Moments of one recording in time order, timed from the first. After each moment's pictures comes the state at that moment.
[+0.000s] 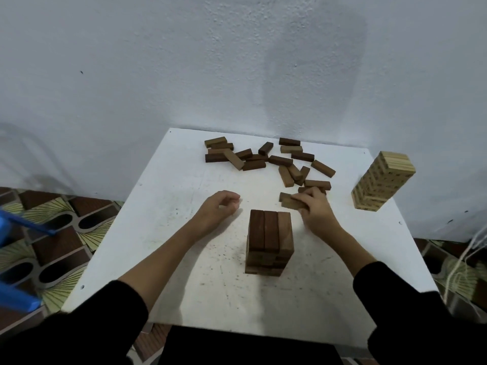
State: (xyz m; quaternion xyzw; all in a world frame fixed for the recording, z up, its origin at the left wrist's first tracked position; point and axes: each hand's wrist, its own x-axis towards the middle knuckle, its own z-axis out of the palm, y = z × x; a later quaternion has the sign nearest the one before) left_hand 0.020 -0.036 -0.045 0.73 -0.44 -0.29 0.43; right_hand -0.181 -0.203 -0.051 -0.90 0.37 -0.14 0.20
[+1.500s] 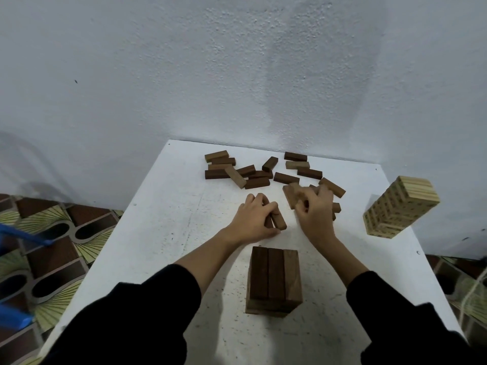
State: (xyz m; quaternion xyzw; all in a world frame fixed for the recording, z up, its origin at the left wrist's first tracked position) left_hand 0.006 -0.131 -0.054 0.75 -0.62 -0.14 0.18; right_hand -0.125 -0.230 -0.051 -0.84 0.37 -0.37 0.11
